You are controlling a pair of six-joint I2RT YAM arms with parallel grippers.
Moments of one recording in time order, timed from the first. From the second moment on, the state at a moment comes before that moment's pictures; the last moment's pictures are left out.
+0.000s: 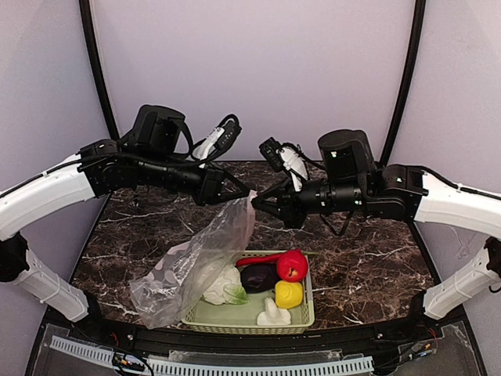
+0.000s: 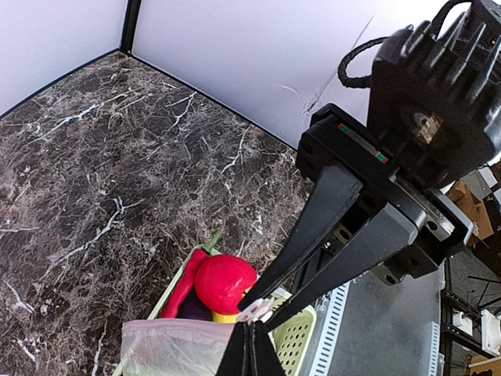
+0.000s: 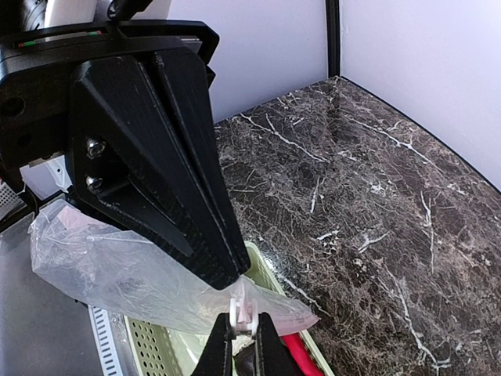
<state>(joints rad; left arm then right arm) -0.93 1.39 1.43 -0.54 0.38 -0.26 1.10 1.34 1.26 -0.34 -0.11 0.14</state>
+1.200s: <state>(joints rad) -0.87 1.37 1.51 -0.58 0.42 -0.28 1.08 1.37 1.26 -0.30 -0.13 0.16</state>
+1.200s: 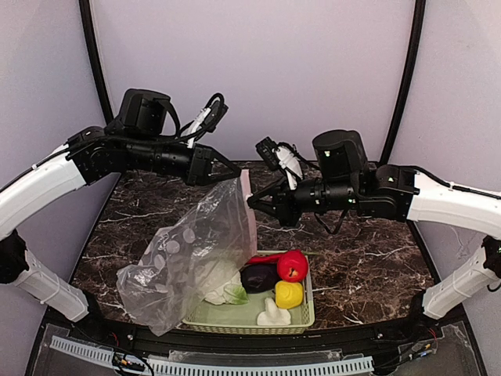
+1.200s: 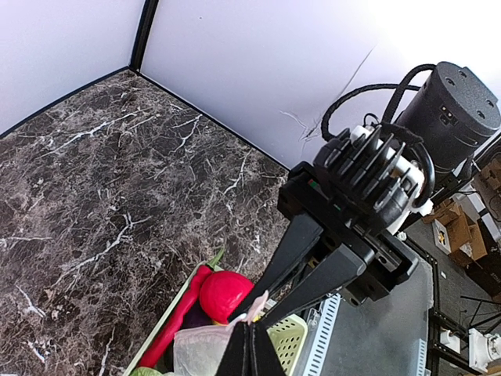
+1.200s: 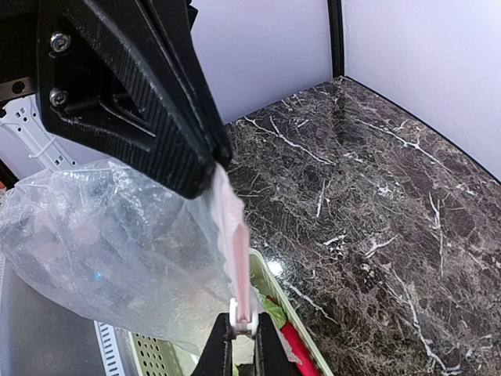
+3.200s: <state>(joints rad) -0.69 1.37 1.59 -0.68 0.57 -0.25 1.06 1.41 1.16 -0.32 -0.28 0.23</state>
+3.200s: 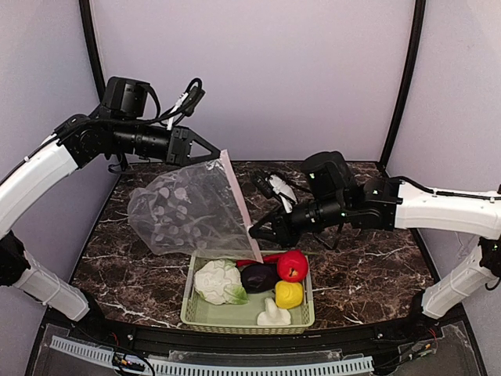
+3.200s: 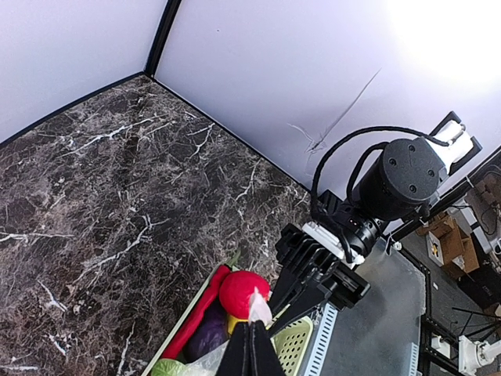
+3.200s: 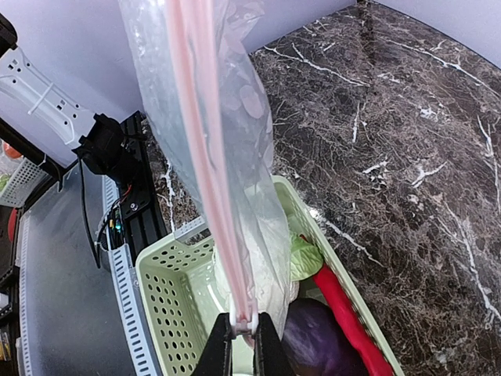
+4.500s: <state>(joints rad) -0.56 1.37 1.59 -0.65 0.64 -0.25 1.06 1.41 1.08 -0.36 -0.32 0.28</state>
